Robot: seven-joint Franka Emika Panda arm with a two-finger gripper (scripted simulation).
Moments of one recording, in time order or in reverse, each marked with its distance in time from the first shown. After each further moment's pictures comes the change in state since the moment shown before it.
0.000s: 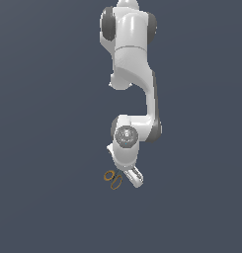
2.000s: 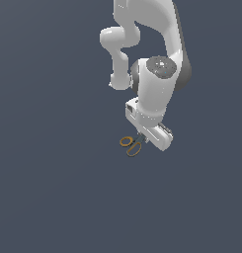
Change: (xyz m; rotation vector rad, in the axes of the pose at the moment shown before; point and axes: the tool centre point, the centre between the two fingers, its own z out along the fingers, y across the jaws) arm -0.104 0.015 -0.170 0.000 -0.001 0.001
